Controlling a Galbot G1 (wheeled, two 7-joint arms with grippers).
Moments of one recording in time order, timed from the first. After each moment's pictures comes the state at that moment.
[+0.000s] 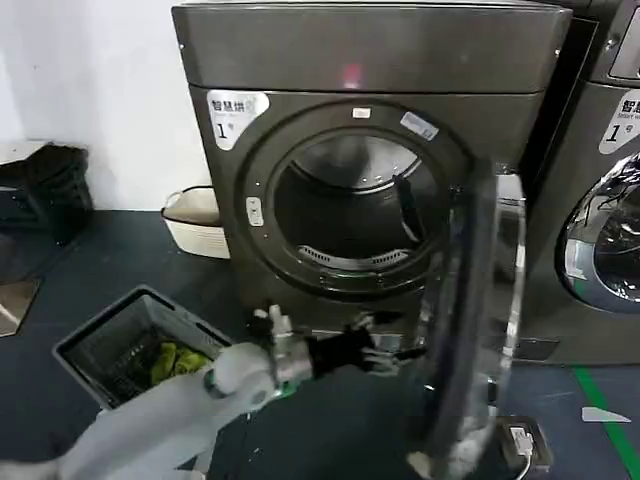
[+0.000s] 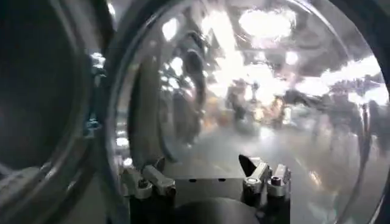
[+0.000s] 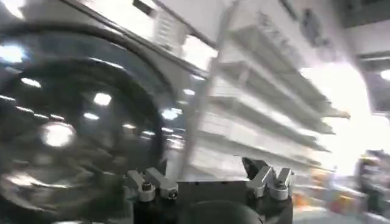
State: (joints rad) left arm 0.35 -0.99 0.59 -1.72 -1.00 0.03 0.39; right arm -1.36 1.09 1.91 1.76 0.23 -0.28 -0.26
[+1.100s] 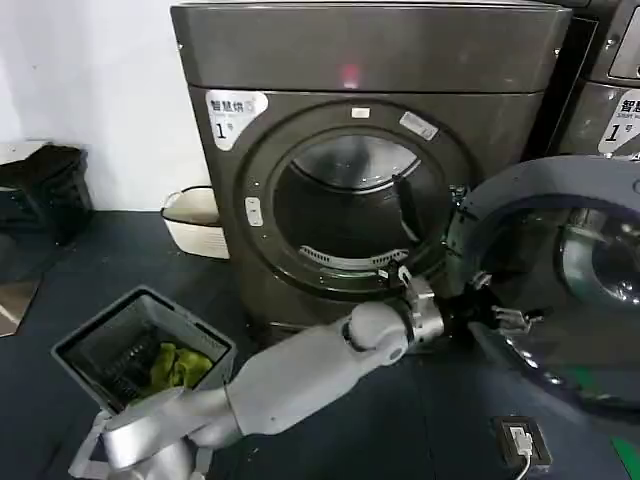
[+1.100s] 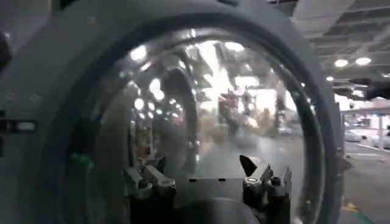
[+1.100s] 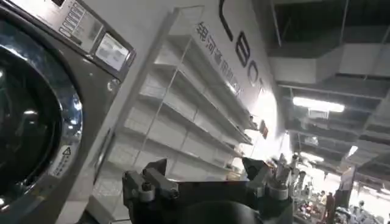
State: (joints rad) left arm 0.15 -1.50 0.66 -1.29 -0.87 -0.06 0.28; right arm -1.44 1.12 2.09 1.79 0.18 -0.21 -0.34
